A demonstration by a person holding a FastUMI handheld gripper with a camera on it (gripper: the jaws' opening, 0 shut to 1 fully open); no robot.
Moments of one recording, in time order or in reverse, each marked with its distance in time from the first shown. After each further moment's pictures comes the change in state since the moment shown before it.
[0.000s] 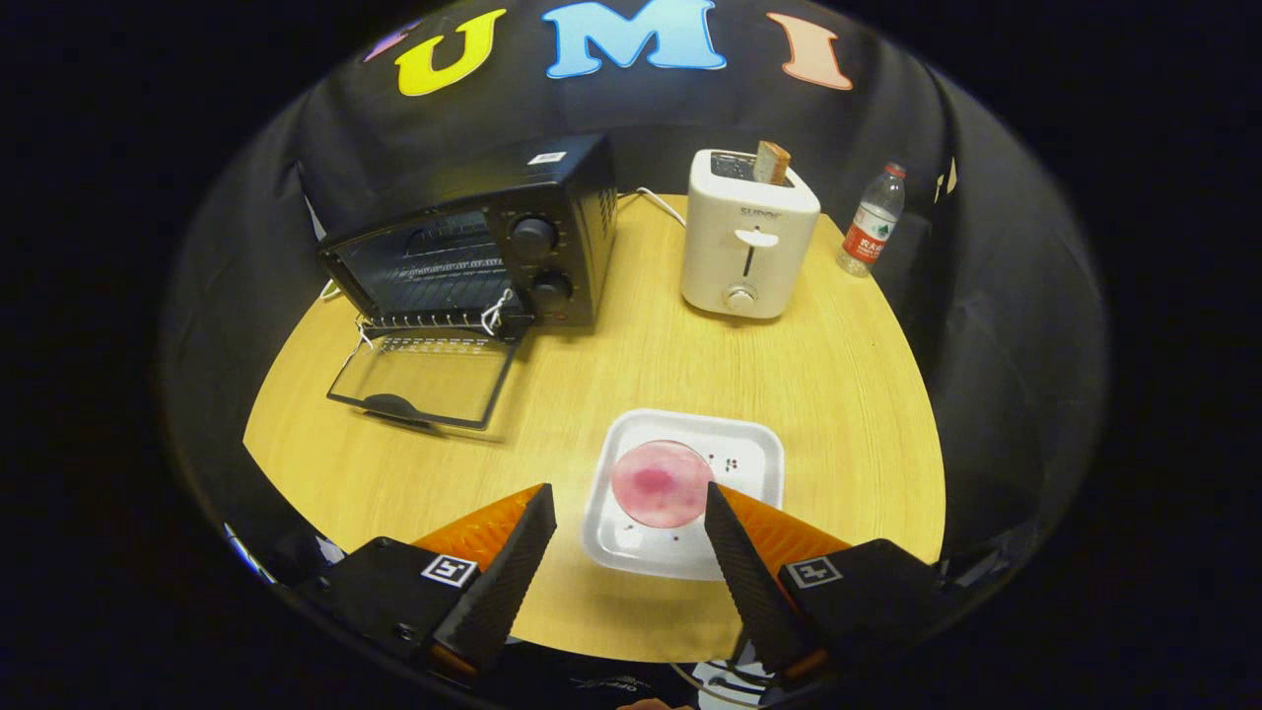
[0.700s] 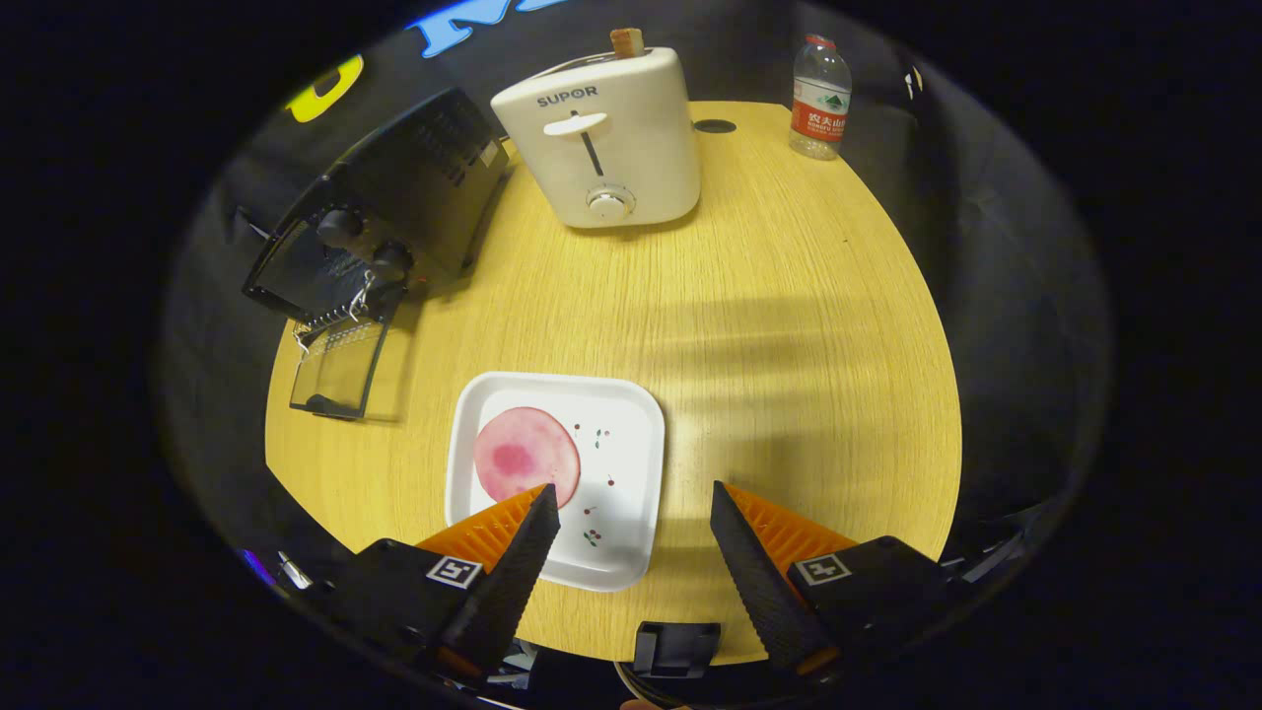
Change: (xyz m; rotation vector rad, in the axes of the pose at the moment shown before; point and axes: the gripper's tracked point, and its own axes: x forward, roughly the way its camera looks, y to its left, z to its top) arm 0.052 -0.089 -0.033 0.157 0.274 0.058
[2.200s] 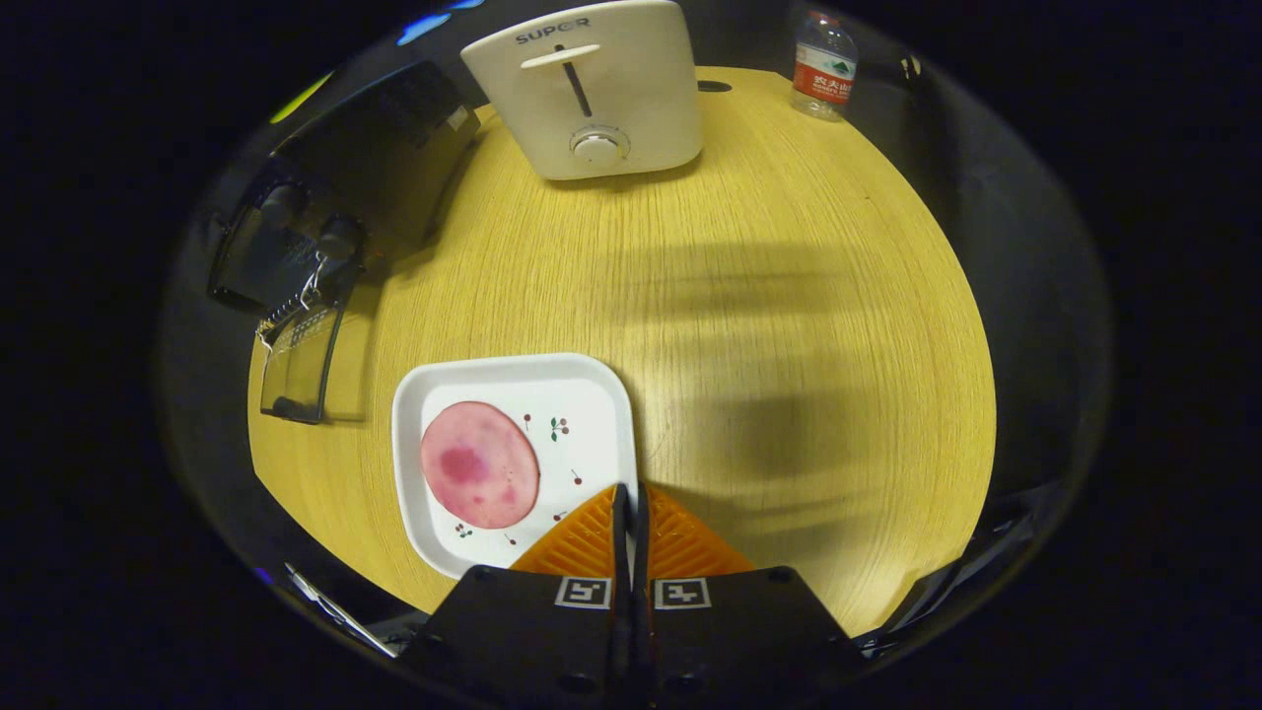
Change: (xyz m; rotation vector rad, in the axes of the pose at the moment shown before) arm 0.025 0.010 -0.008 0.076 0.064 -0.021
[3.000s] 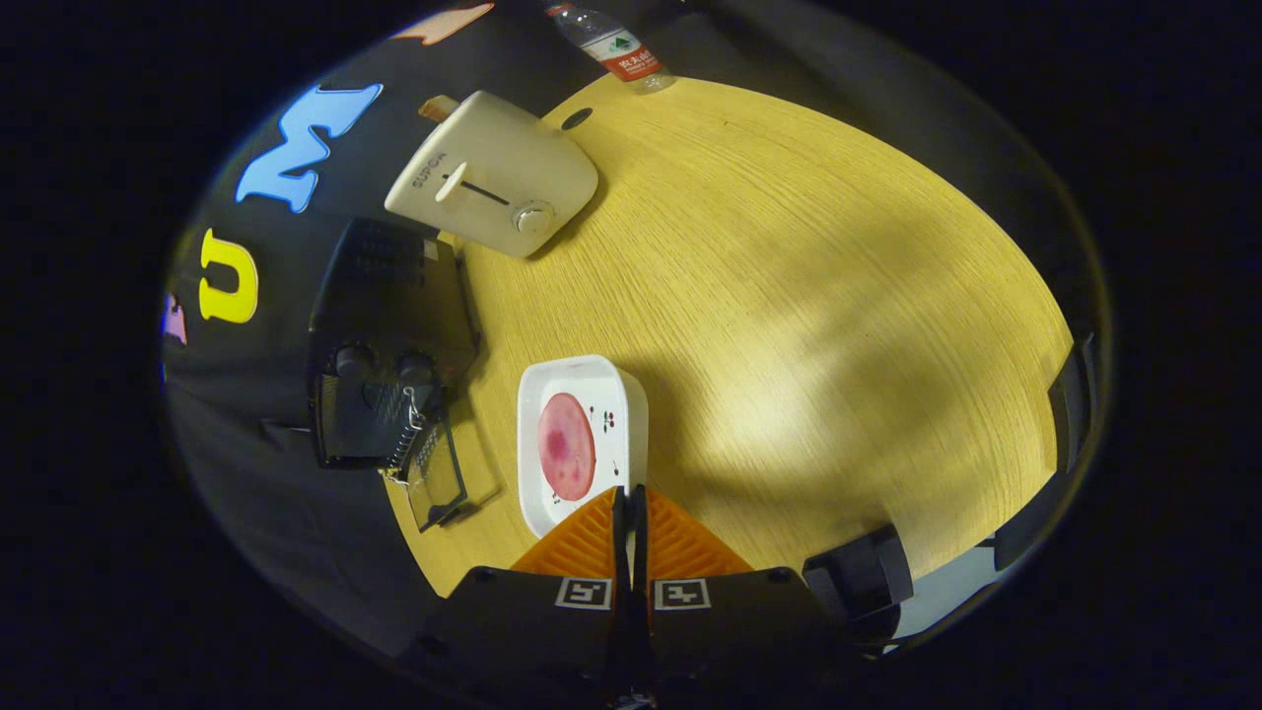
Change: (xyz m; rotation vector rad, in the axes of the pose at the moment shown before) arm -0.032 0.042 -0.006 0.545 -0.134 0.321
